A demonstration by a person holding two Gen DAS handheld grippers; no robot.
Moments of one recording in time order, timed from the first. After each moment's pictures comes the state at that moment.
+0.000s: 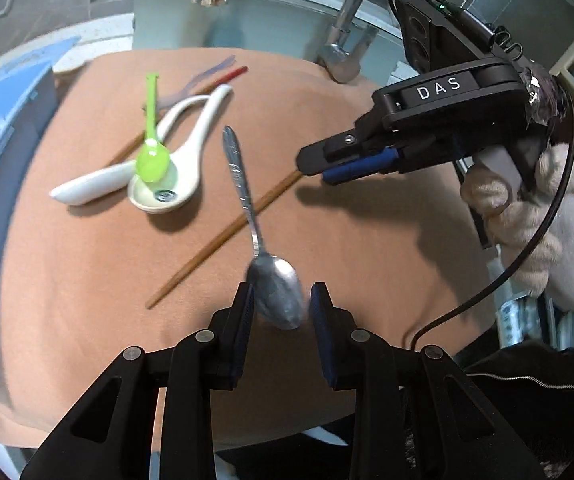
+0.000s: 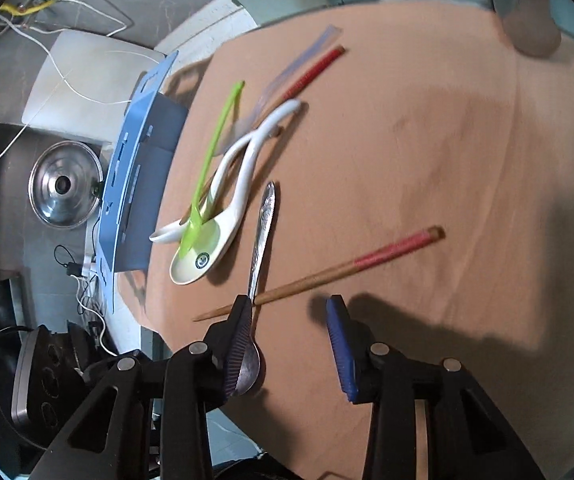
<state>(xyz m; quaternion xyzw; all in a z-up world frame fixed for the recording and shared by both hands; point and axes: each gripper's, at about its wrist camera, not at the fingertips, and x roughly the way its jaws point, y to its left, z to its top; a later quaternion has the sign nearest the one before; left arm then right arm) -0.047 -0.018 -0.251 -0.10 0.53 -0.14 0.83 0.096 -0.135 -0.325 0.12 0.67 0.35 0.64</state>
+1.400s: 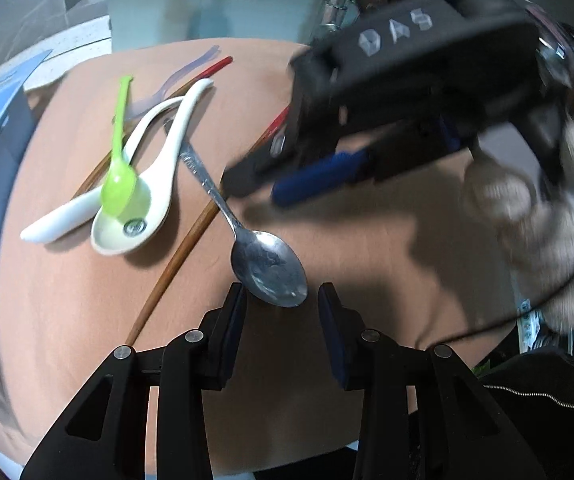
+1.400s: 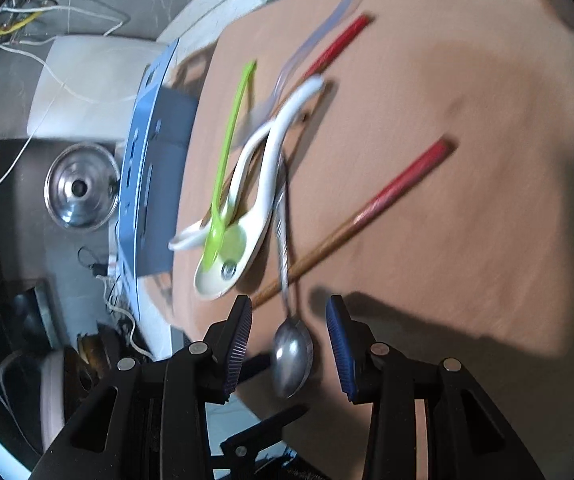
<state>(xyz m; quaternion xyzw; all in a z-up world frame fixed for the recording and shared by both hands) -0.015 -0.047 -0.262 -0.06 0.55 -0.13 0.82 0.101 -0.102 -0.346 0.15 0.71 0.38 0.58</state>
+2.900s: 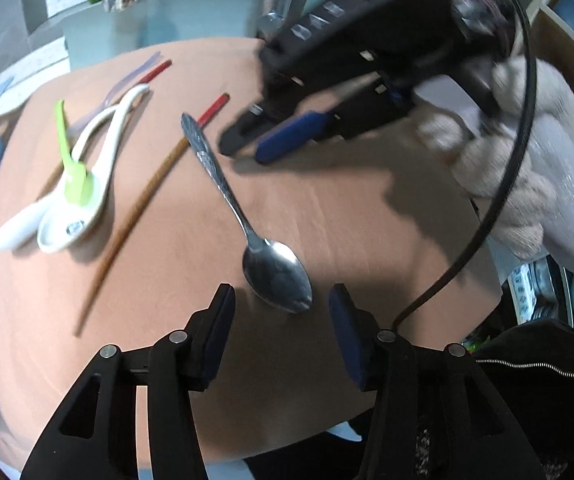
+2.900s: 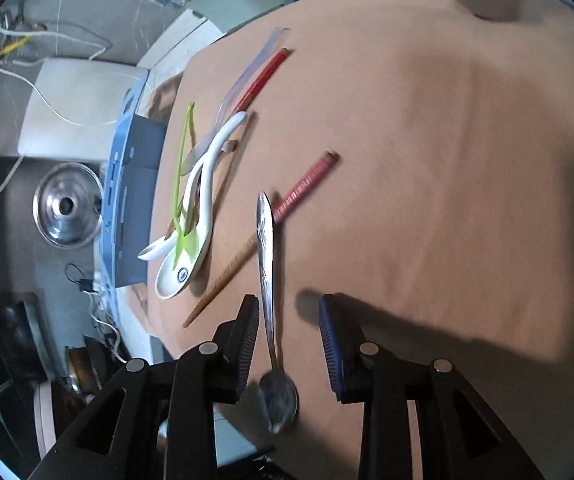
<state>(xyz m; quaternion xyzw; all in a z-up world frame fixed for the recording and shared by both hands) -0.021 -0.092 -0.270 -0.03 0.55 -0.17 0.82 0.121 -0.152 -0.347 0.14 0.69 0.34 0.62</state>
